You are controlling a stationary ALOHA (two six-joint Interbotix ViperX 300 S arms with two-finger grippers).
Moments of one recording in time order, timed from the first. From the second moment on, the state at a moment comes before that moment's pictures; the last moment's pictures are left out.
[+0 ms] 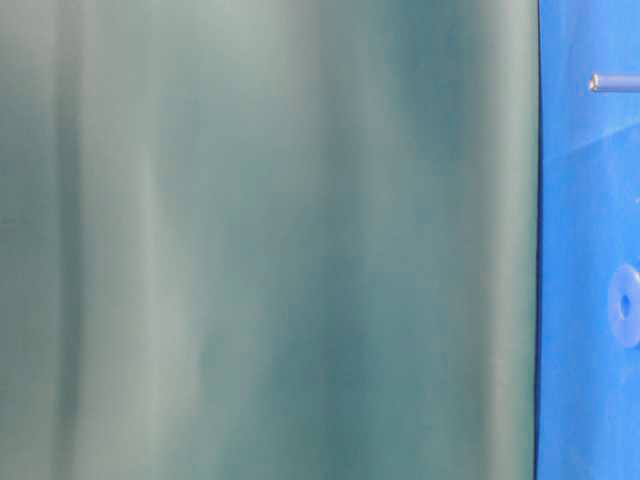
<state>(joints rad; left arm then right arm) 0.00 -0.97 1.18 0.00 -0.29 0.00 0.00 -0.96 1.17 0.00 -0.30 0.00</state>
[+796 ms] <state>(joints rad) 0.00 -0.98 1.20 0.00 -0.30 0.00 -0.15 -0.62 1.18 0.07 -0.56 -0.01</state>
